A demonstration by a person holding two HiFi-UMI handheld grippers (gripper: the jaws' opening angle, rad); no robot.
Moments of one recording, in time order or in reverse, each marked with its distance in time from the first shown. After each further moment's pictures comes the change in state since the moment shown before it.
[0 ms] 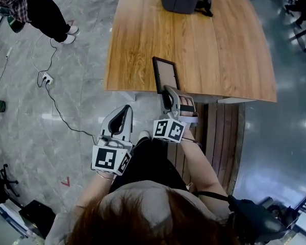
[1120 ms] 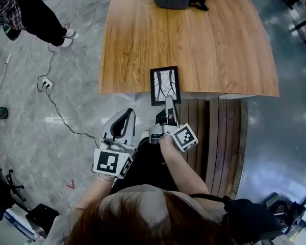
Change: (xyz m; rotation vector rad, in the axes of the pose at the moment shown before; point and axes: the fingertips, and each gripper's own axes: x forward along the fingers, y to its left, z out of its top) left arm 0.011 -0.020 -0.013 0.032 0.042 -0.065; right arm -0.034 0.003 -0.063 2.237 -0.455 -0.030
